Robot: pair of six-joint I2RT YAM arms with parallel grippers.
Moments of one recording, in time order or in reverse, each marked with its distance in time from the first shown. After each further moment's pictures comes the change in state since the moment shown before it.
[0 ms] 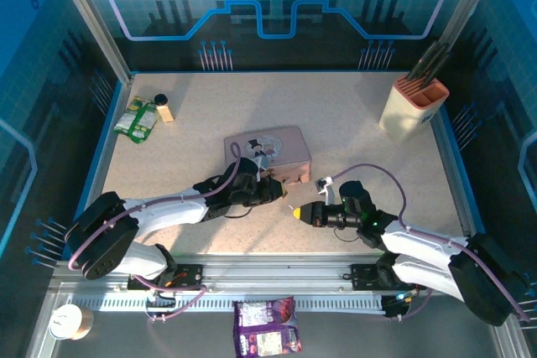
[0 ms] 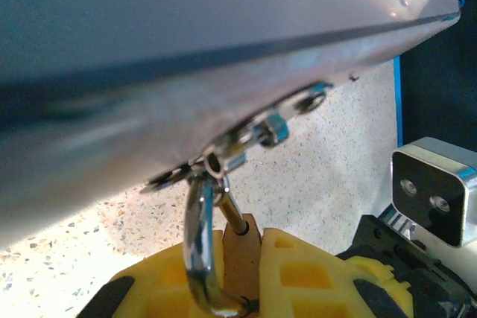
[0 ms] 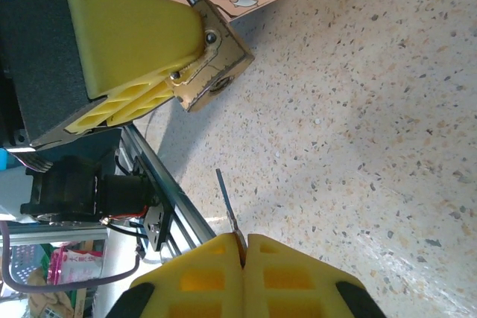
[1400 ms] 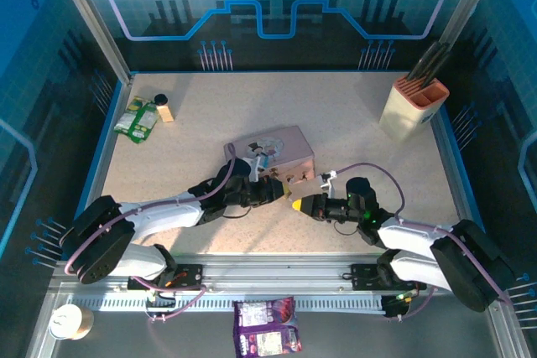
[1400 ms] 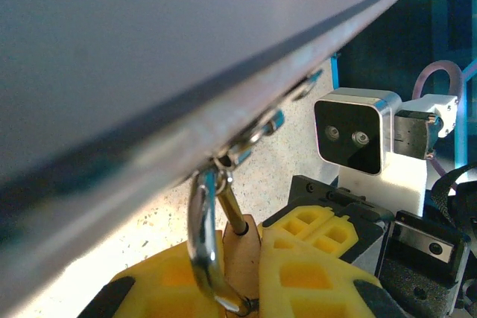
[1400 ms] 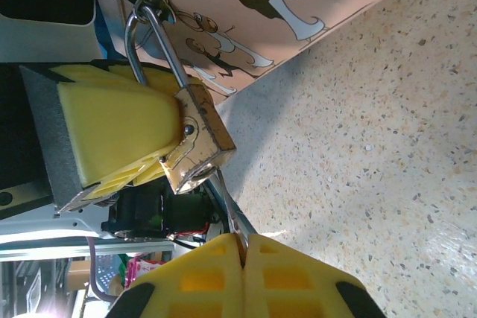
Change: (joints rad) left arm 0.018 -0.039 -0.065 0.155 0.113 -0.050; right arm -0.091 0.114 -0.034 0.297 -0.138 0.177
